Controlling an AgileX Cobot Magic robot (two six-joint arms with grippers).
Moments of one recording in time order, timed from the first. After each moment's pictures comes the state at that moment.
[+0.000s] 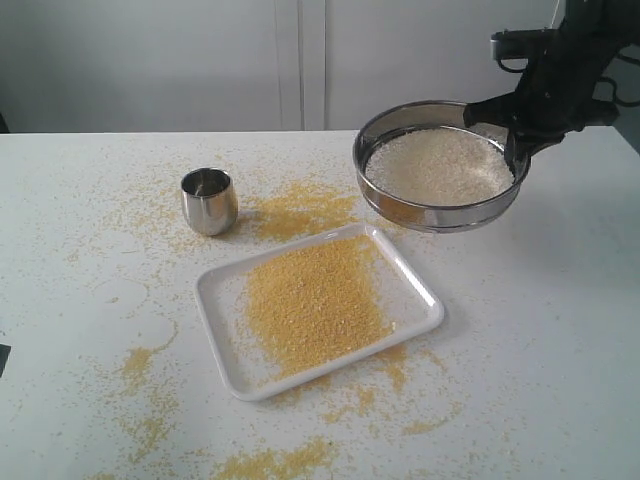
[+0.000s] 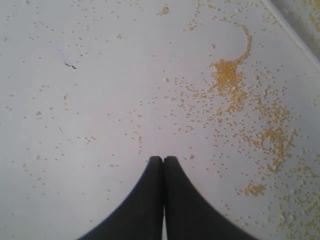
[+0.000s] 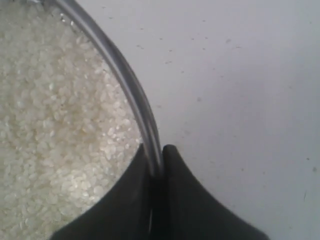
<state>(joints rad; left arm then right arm) -0.29 0.90 -0.54 0.07 0.72 -0.13 0.05 2.17 -1.94 0.04 1.03 0.00</state>
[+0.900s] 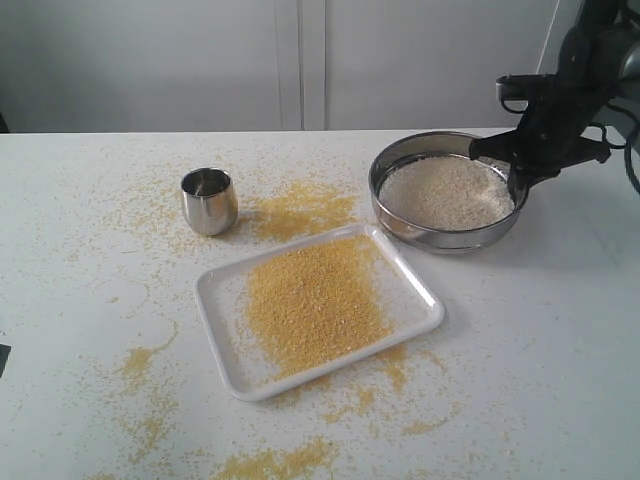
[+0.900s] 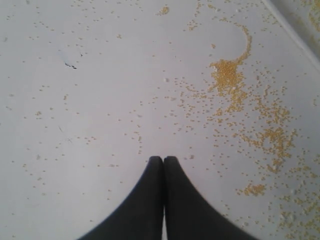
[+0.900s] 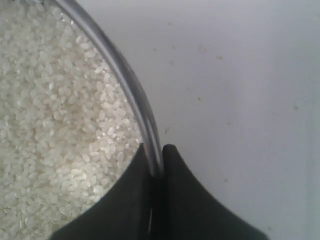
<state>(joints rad) -0.29 0.90 -0.54 0.07 0.72 -0.13 0.00 2.33 -1.97 0.04 0.92 0.01</state>
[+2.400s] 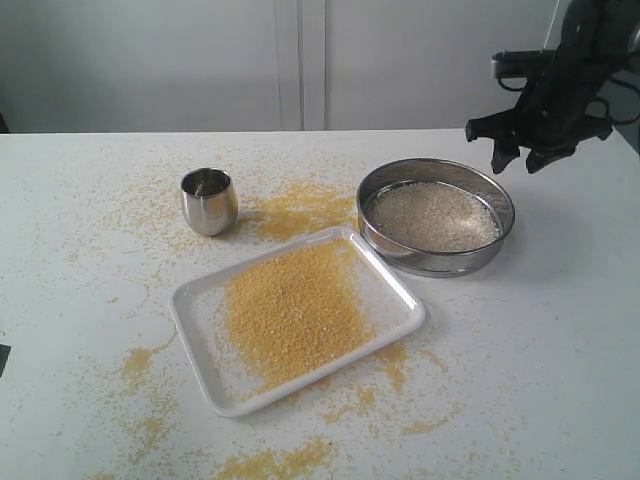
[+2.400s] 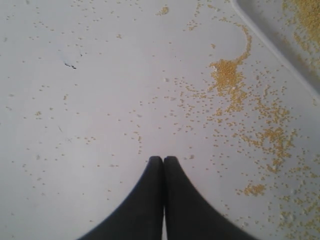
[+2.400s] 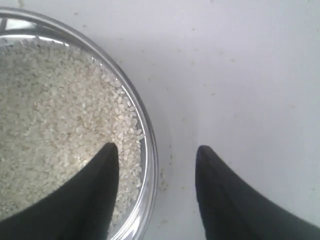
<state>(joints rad) -0.29 0.90 -0.54 0.07 0.72 -0.13 0.02 2.25 -1.98 0.05 0.98 -0.04</state>
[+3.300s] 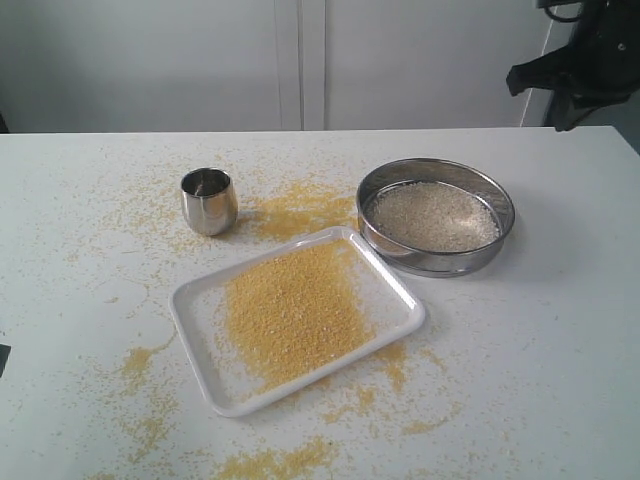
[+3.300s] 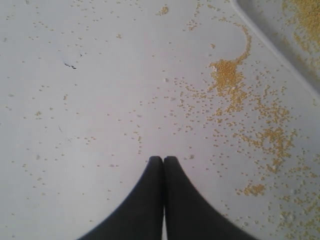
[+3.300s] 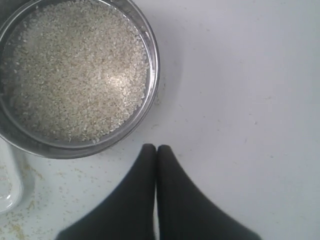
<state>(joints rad) -0.29 0.90 -0.54 0.07 0.72 -0.13 0.04 1.82 -1.71 0.01 1.07 -0.12</state>
